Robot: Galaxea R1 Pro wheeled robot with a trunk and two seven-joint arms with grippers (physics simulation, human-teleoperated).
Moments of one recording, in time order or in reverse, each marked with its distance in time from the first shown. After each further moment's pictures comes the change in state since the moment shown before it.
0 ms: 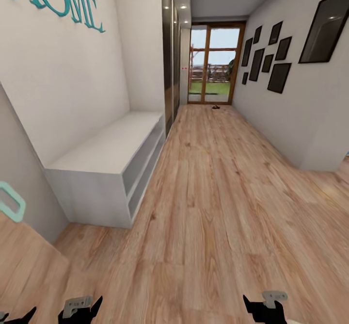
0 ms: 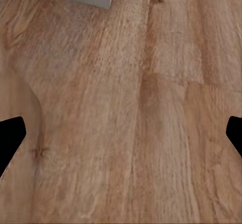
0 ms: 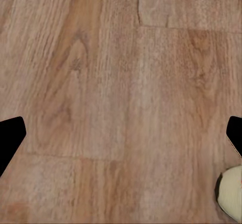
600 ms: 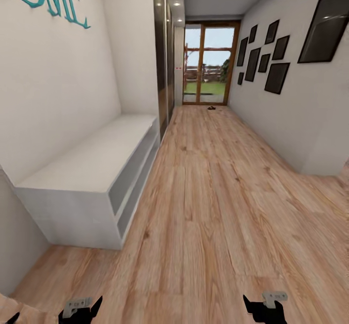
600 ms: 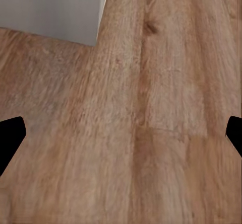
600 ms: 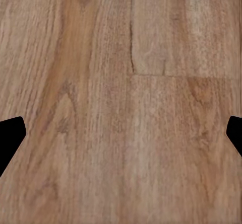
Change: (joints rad) left arm 0.000 0.000 0.000 0.000 0.000 0.000 0.000; right arm 0.000 0.000 0.000 0.000 0.000 0.000 0.000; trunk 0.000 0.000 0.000
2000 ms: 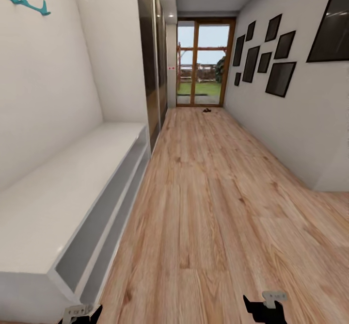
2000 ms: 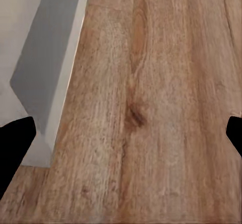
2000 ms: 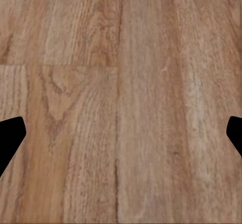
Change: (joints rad) left arm 0.001 -0.001 -0.005 0.057 -0.003 0.002 -0.002; right arm 0.000 0.000 0.000 0.000 0.000 0.000 0.000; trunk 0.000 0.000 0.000
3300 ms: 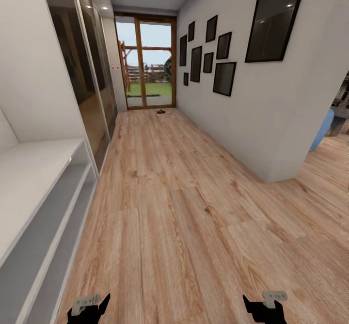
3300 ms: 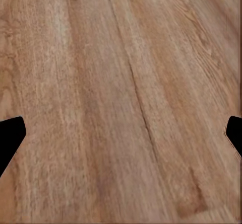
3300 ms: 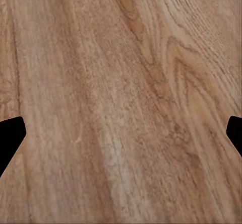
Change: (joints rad) left arm -0.001 -0.042 0.003 -0.075 0.005 -0.001 0.003; right arm 0.000 0.001 0.000 -0.001 0.000 0.000 0.000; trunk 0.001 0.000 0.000
